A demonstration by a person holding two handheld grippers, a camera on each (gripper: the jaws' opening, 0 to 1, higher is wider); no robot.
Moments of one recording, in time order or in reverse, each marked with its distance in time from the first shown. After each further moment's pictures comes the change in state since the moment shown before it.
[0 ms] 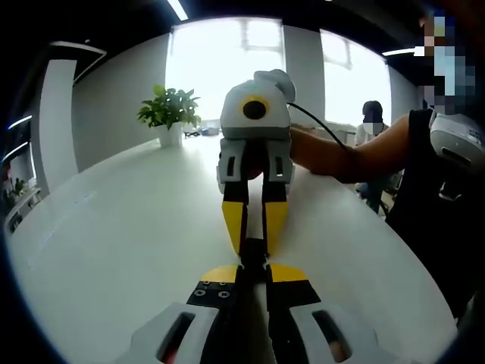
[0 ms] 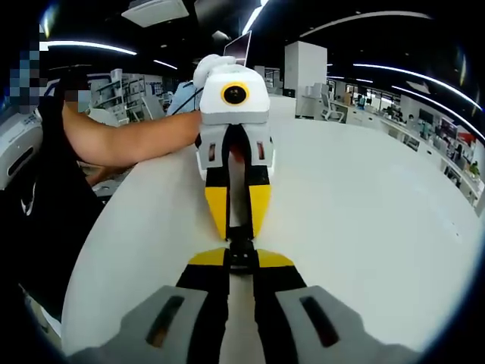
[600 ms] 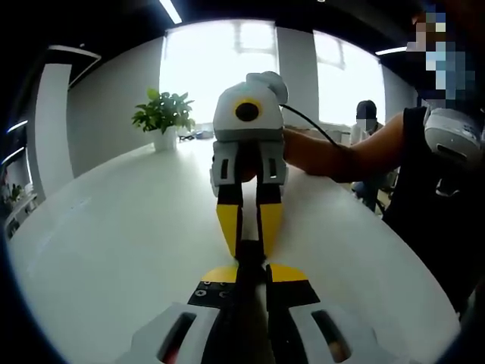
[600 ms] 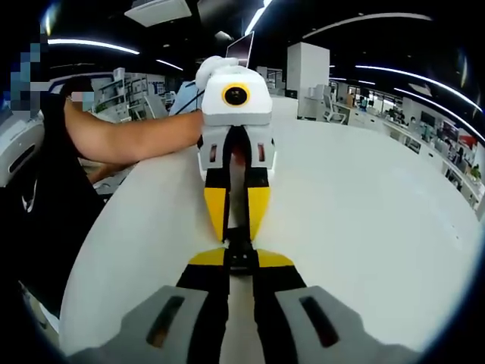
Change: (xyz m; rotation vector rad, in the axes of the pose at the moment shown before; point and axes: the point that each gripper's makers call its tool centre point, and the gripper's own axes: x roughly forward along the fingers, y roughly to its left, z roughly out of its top) left arm 0.004 -0.004 0.002 0.025 -0.013 -0.029; right arm -0.001 0.001 0.000 -0.016 -0.004 0.012
